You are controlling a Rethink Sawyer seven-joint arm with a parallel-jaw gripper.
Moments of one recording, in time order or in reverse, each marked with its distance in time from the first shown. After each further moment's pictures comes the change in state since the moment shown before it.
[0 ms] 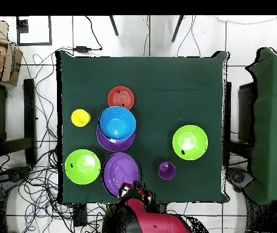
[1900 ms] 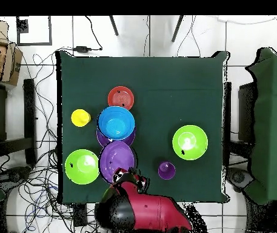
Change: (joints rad) arm 0.152 0.128 -0.080 -0.150 0.075 0.010 0.000
